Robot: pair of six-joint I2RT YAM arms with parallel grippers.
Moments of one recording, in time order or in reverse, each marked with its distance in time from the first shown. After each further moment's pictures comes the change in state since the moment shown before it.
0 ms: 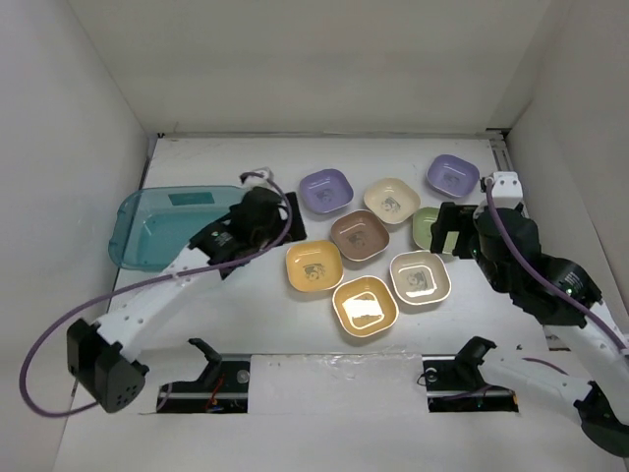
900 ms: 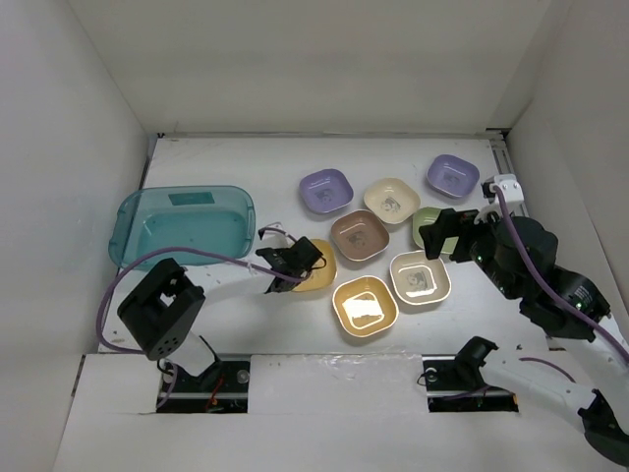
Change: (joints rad) left arm -0.270 0.434 -0.244 0.092 -0.291 -0.474; right arm 0.000 -0.058 -0.055 0.160 -0.202 -0.050
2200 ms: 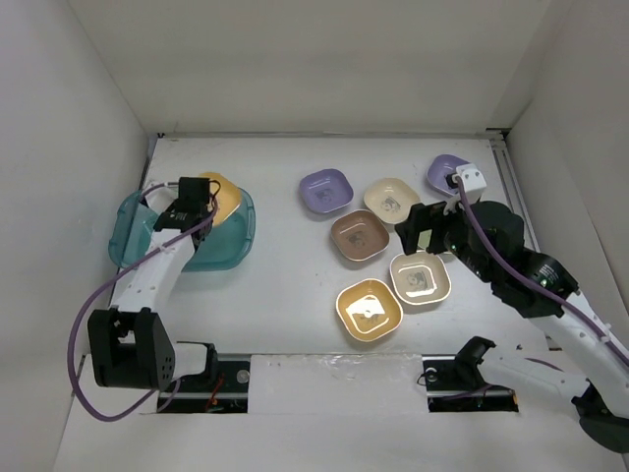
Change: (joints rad) left arm 0.768 -0.268 0.194 -0.054 0.024 0.089; right arm -0.001 0.102 -0.025 0.113 -0.112 -0.060
